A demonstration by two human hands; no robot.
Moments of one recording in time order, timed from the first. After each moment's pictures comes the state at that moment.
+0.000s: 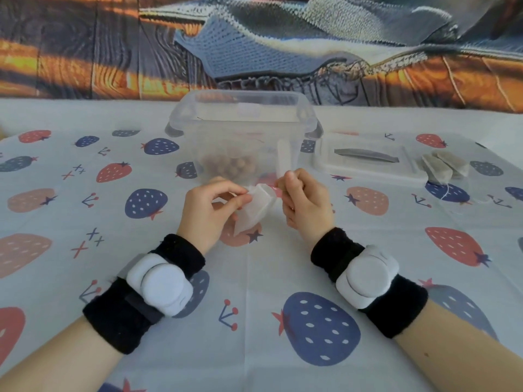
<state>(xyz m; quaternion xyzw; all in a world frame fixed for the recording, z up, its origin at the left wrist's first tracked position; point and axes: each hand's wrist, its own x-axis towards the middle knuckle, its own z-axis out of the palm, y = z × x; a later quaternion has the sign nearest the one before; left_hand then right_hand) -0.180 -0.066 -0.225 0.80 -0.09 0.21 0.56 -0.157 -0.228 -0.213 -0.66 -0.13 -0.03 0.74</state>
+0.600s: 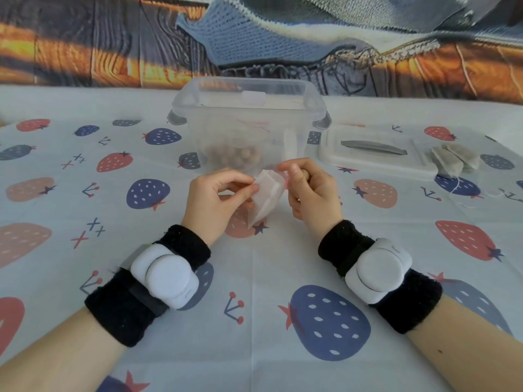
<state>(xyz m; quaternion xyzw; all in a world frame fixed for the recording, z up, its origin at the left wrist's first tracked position) -0.178 -0.069 -0.228 0.77 -0.08 0.21 0.59 -0.157 -0.228 -0.214 -0.67 -0.16 -0.05 0.72</state>
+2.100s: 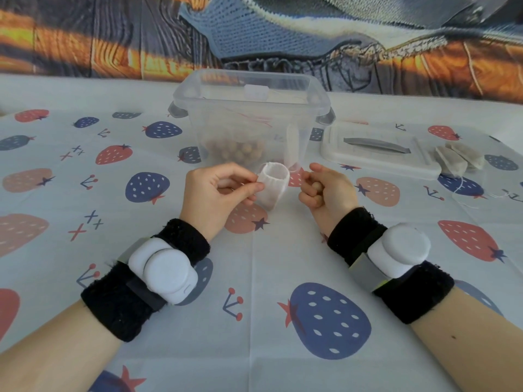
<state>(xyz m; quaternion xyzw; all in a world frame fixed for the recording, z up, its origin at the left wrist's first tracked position) -0.184 -0.070 -0.224 0.75 -0.10 0.22 0.62 -0.140 -0.239 -0.213 -0.49 0.08 0.06 0.87</state>
